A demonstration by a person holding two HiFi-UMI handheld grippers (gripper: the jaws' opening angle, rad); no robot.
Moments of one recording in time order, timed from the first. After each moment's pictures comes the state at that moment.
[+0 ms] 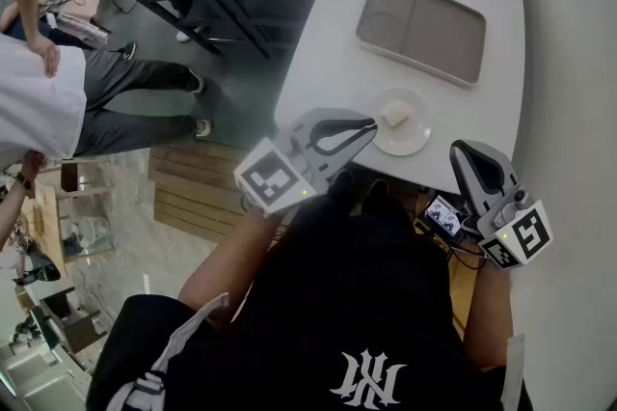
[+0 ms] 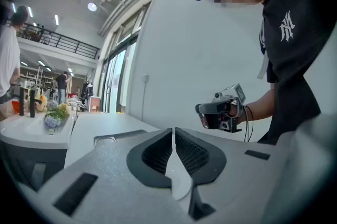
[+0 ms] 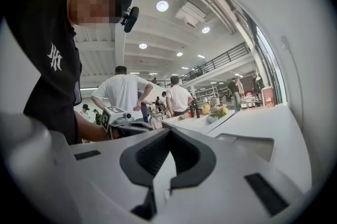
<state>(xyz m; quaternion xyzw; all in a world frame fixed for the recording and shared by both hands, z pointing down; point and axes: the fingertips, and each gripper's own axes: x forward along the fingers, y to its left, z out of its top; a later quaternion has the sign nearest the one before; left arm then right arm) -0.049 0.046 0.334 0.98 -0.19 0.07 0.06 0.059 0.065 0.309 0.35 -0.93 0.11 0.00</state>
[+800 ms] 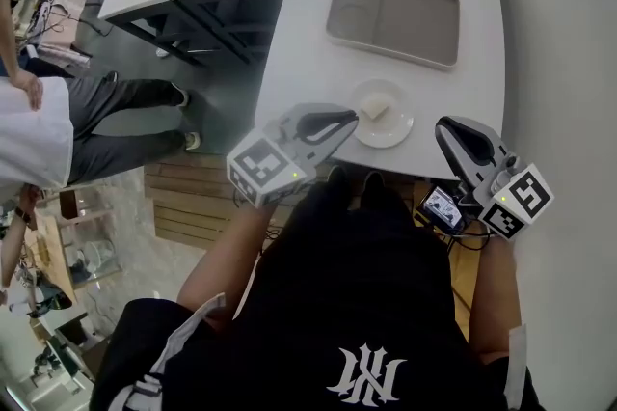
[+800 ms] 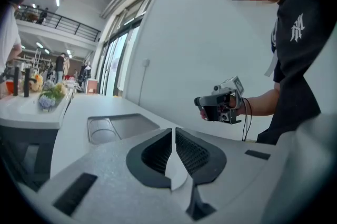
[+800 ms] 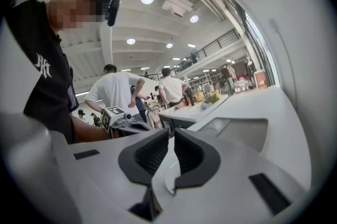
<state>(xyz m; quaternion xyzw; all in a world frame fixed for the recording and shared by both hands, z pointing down) -0.036 0.033 0.381 0.97 -0.16 0.13 0.11 0.082 0.049 0.342 0.36 -0.91 0.19 0.02</state>
